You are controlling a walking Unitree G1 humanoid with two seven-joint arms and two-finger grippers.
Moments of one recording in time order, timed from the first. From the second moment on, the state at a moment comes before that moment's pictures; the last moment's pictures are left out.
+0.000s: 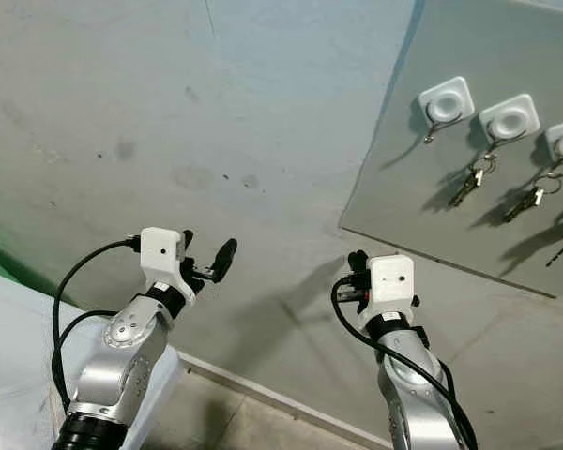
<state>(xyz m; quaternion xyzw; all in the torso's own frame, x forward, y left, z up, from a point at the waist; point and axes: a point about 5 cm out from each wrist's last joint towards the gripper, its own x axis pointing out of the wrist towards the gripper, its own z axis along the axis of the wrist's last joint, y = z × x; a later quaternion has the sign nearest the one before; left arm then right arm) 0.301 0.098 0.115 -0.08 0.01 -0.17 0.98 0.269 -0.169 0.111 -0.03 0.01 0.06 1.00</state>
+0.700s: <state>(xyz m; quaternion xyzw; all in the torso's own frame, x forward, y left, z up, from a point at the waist) 0.302 0.091 0.114 -0.08 0.02 -0.17 0.98 0.269 -0.173 0.108 -0.03 0.02 0.06 1.00</state>
